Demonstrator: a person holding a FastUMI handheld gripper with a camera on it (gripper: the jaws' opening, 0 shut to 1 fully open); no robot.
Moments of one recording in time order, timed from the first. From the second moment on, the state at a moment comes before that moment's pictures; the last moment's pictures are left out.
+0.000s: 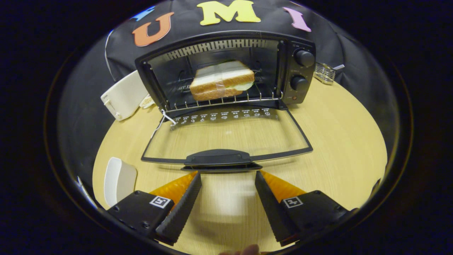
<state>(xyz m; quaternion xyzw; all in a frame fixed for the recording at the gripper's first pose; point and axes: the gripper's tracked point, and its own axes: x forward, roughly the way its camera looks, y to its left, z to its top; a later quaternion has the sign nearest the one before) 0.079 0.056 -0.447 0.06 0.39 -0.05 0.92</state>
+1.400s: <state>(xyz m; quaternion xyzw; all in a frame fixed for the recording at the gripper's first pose) 0.116 0.046 -0.143 0.05 0.16 -0.05 0.99</state>
